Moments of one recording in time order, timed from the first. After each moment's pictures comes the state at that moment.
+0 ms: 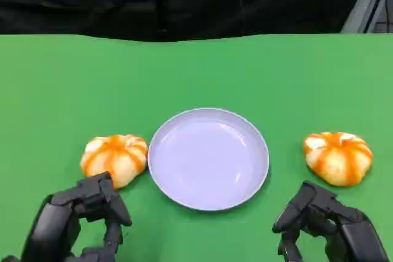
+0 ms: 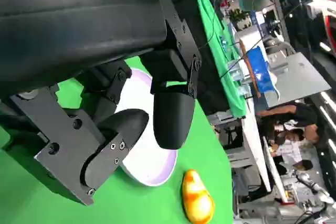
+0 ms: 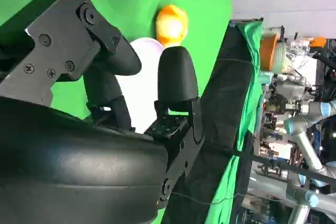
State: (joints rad) left arm 0.23 0.12 0.01 0.05 -0.08 -0.54 -0.24; right arm 0.42 0.00 0.21 -0.30 -0.07 -0.27 0.05
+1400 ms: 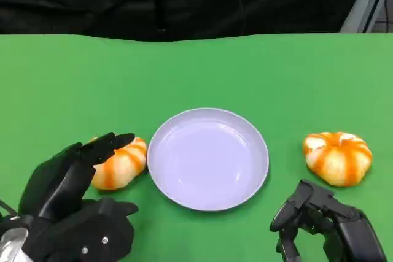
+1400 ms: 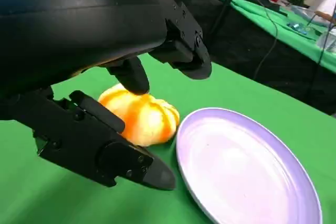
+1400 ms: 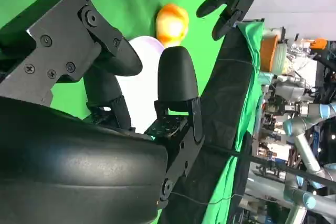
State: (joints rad) left arm 0.09 0.23 -0.05 -0.16 0.57 -0.04 -0.09; right arm 0.40 0.00 0.21 -0.29 -0.08 -0.27 0.05
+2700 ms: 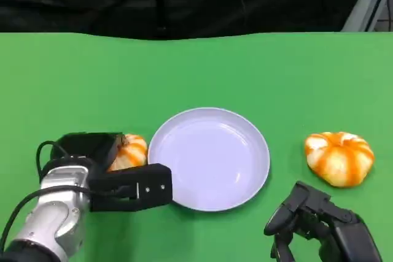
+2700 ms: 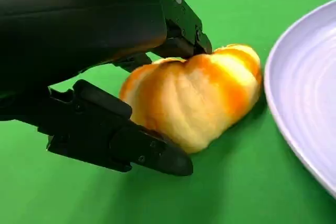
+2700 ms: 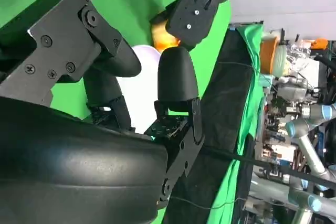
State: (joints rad) left arm -0.44 0.27 -0.45 0.53 0.91 0.26 -0.12; right arm 0.46 0.01 0.25 -0.39 -0.10 -0.20 0.03
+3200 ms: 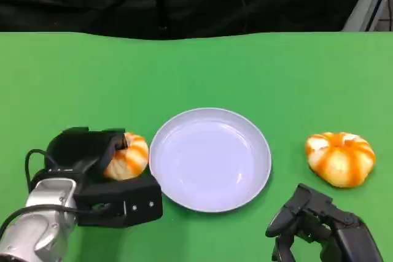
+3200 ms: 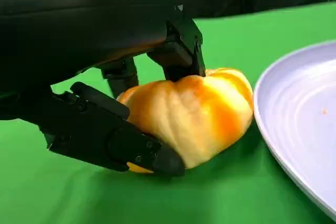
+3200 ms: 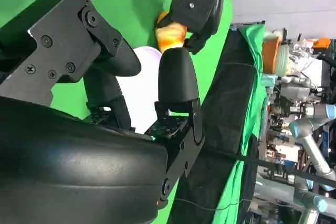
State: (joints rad) left arm -0.37 0.34 -0.44 0.47 0.85 0.10 0.13; right arm 0.46 0.00 0.25 -0.39 -0.09 -0.21 0.04
